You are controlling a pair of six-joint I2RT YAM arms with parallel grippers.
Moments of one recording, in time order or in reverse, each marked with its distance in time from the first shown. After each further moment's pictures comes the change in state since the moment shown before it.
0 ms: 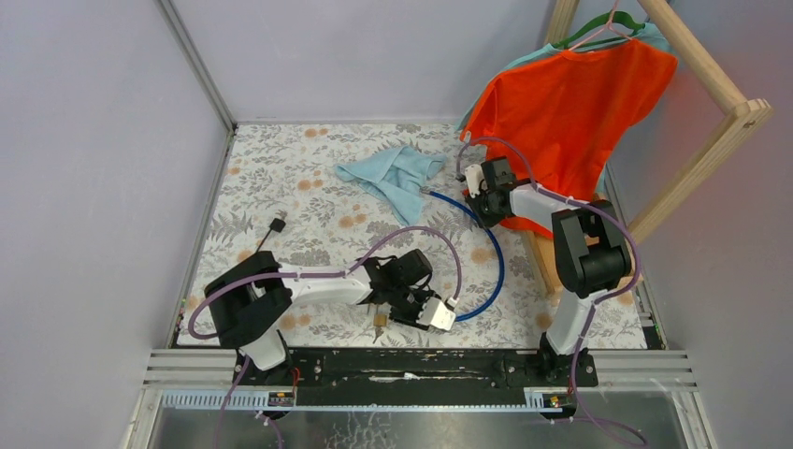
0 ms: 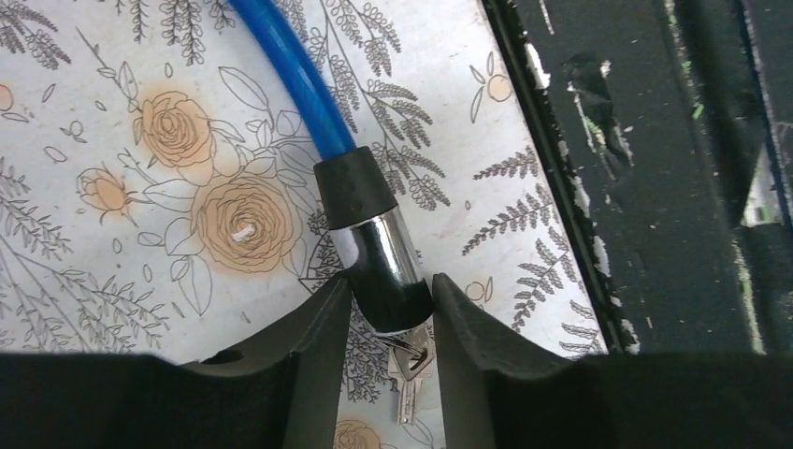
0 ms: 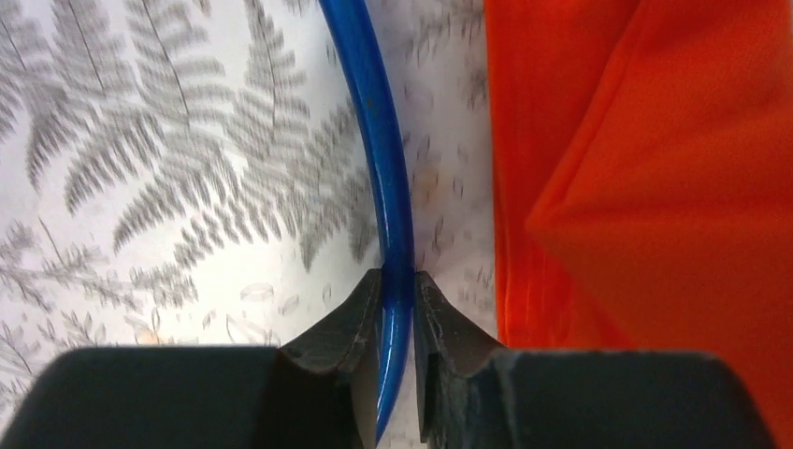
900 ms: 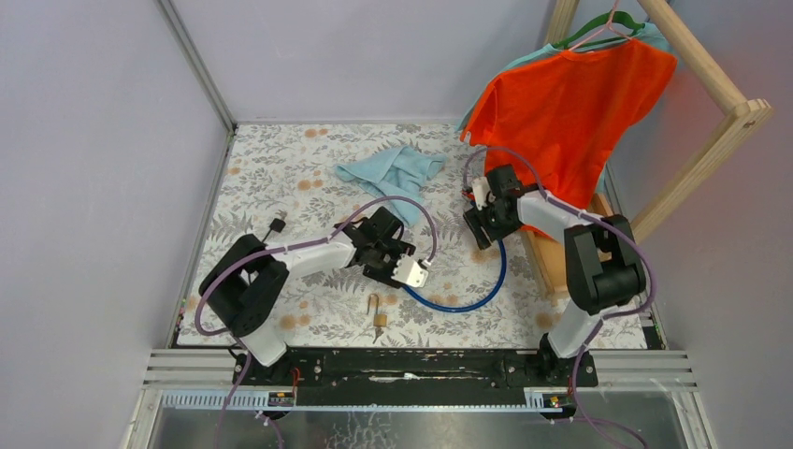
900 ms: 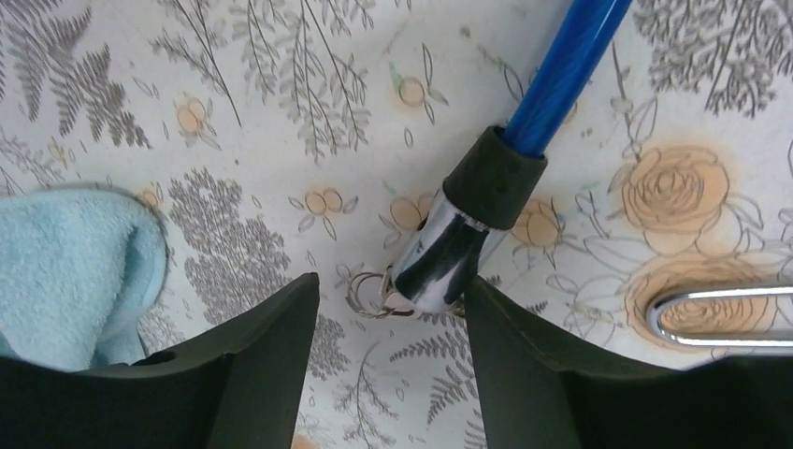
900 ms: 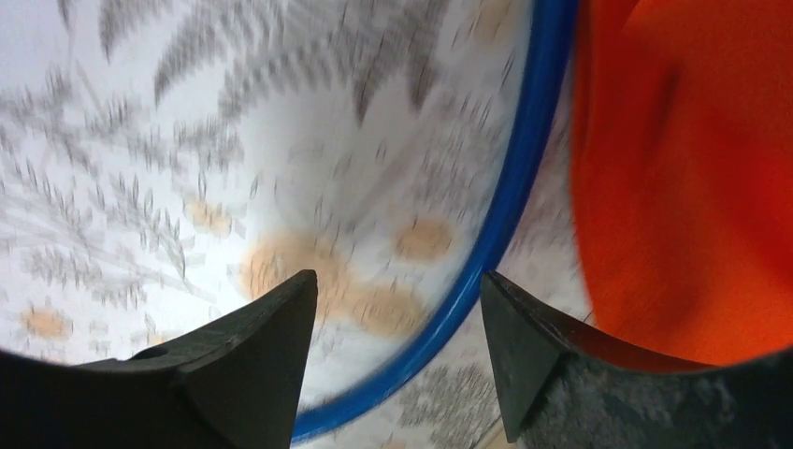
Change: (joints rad) left arm 0.324 0.037 0.088 -0.080 -0.218 0.396; right arm 0.006 -0.200 -0.164 -0.190 0.010 0.069
